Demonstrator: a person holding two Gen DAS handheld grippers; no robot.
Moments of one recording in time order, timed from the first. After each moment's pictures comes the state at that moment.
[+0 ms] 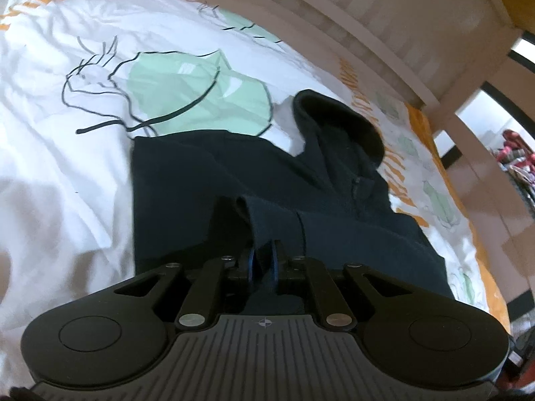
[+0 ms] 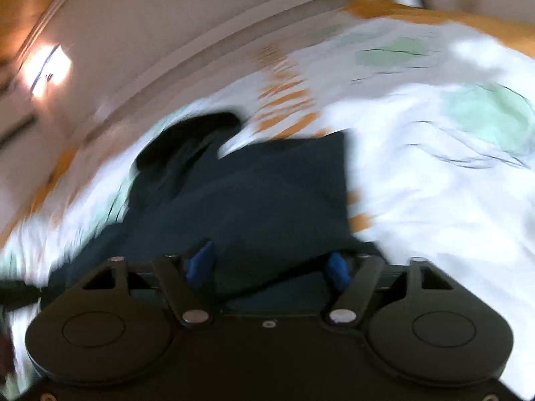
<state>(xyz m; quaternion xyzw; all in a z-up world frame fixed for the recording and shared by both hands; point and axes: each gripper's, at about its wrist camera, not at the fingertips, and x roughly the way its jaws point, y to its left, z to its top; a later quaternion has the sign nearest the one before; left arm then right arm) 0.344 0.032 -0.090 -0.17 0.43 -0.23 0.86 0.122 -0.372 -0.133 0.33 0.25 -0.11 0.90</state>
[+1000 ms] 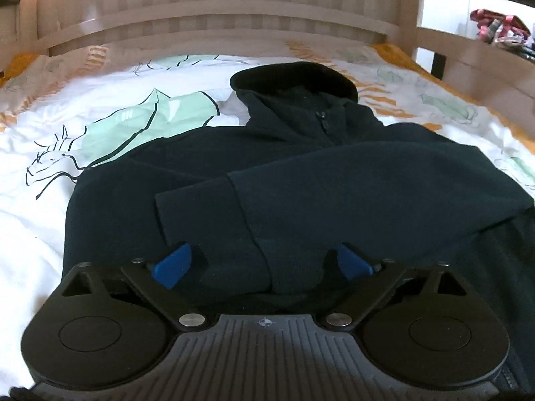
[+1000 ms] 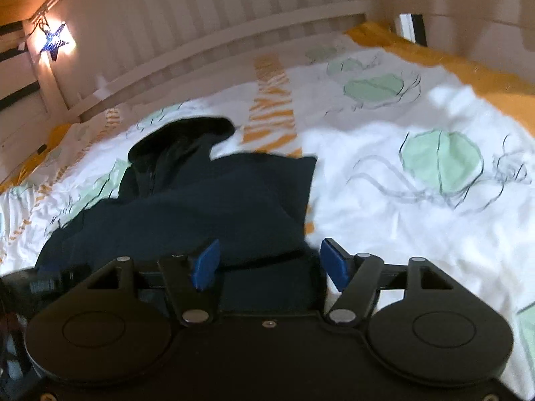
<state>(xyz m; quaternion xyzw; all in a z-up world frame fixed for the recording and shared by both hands) 0.294 -0.048 -0.123 0.07 0.32 -0.25 0.91 0.085 -0.367 -0.091 0.20 0.27 -0.11 0.94</state>
